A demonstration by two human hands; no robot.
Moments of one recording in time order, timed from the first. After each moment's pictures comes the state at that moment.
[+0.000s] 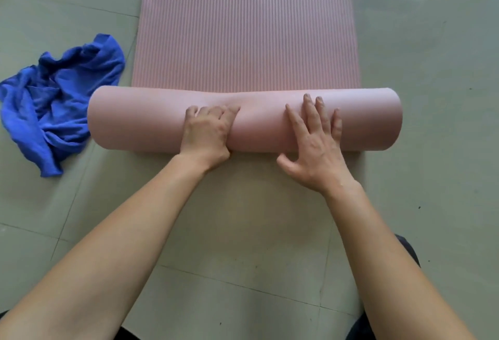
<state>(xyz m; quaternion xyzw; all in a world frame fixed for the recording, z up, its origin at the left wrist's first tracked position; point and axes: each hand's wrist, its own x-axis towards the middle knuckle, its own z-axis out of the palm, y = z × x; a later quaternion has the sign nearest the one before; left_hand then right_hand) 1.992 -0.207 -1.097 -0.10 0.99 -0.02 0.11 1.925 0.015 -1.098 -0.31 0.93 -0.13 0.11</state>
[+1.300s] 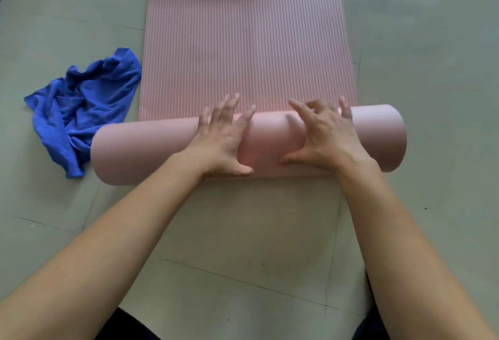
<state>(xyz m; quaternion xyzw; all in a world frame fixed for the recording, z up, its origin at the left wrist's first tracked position) 2.002 -0.197 -1.044 -0.05 0.97 0.08 0.23 1.895 0.011 -1.050 -0.32 0.93 -0.07 0.16</state>
